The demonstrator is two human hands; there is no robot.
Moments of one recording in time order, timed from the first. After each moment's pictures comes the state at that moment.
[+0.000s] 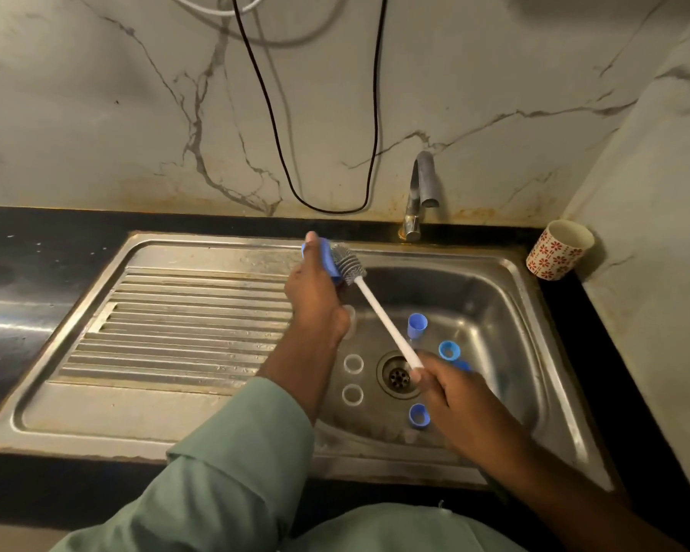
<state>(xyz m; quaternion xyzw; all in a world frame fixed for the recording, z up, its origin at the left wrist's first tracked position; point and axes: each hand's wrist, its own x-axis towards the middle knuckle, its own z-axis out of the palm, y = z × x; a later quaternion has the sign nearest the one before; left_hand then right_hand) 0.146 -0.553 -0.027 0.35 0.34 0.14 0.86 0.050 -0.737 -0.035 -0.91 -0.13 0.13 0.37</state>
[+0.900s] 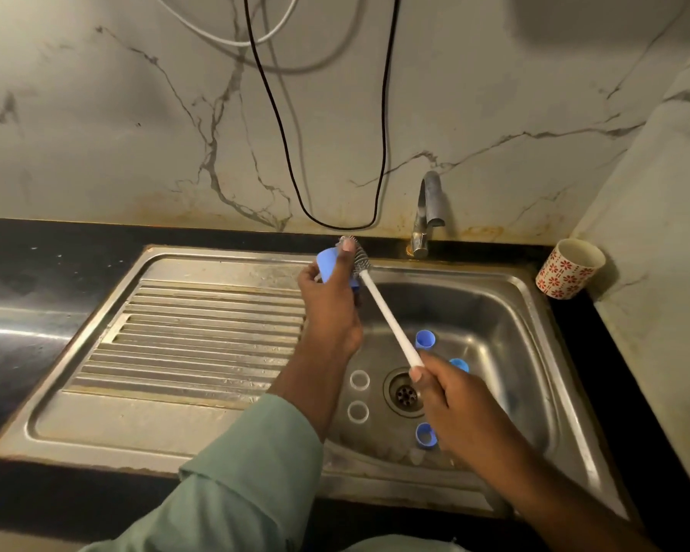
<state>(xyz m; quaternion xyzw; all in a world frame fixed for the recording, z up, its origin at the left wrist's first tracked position) 0.150 -0.561 -0.015 0.41 0.29 0.16 0.85 0.060 -0.729 -0.019 -0.89 -0.13 0.12 0.42</state>
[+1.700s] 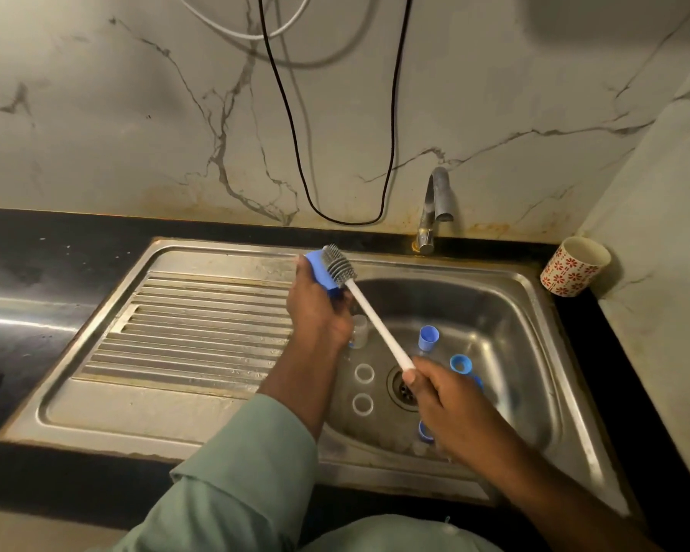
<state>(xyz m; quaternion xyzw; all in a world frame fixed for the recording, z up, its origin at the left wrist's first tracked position) 0.134 -0.539 -0.023 0.20 0.31 0.14 0.92 0.054 -0.719 -0.022 -0.89 -0.14 0.15 0.40</state>
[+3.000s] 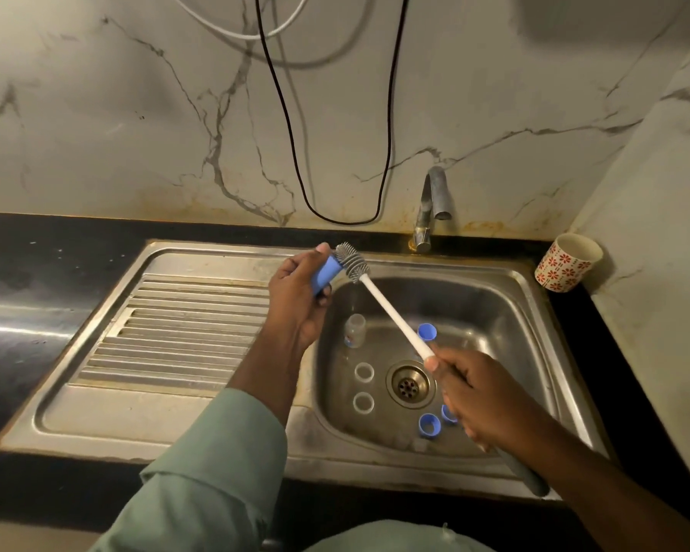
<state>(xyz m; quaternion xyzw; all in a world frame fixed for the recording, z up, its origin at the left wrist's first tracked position) 0.121 -0.499 -0.015 0.47 0.22 0.07 0.85 0.059 -0.732 0.001 -0.85 -0.09 0.19 0.48</state>
